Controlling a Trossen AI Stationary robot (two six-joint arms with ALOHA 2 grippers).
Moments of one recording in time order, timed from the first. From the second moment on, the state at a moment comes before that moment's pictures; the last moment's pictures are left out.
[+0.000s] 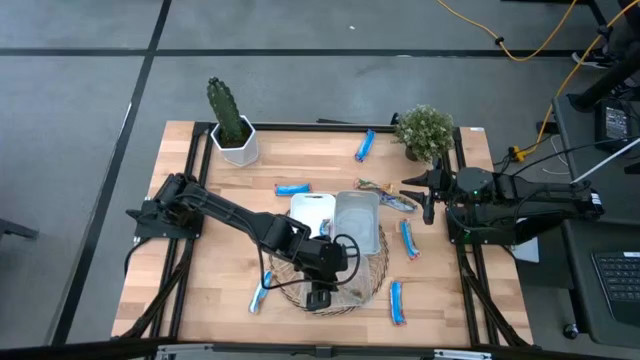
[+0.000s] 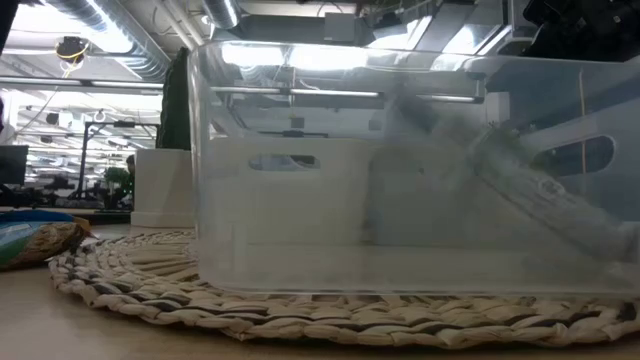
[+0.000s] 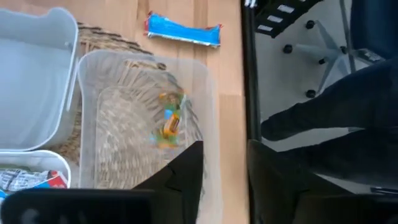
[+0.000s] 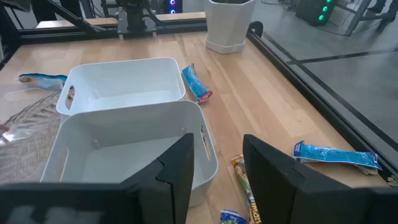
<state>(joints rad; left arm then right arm) -0.36 1.93 1.82 -0.74 0.09 -0.53 -0.02 0.47 0.49 -0.40 0.23 0.07</state>
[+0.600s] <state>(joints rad) -0.48 1.61 2.07 -1.07 -0.29 -0.49 -0.02 0.47 0.49 -0.40 0.23 0.06</state>
